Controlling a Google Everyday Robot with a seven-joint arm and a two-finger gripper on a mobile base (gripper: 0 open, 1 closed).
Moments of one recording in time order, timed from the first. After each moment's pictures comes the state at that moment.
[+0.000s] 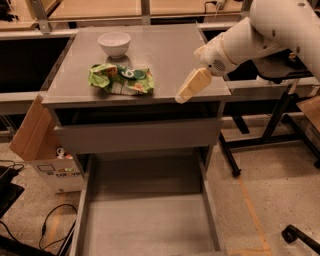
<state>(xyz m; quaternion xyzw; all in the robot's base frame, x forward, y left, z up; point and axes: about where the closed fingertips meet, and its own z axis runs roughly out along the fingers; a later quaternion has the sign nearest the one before) 0.665 -0.085 0.911 -0.55 0.74 0.13 0.37</state>
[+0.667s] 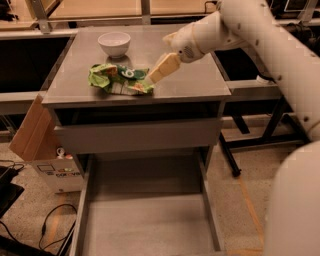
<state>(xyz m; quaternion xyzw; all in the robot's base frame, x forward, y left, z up) 0.719 0.001 0.932 -0.56 0.68 0.22 0.43</state>
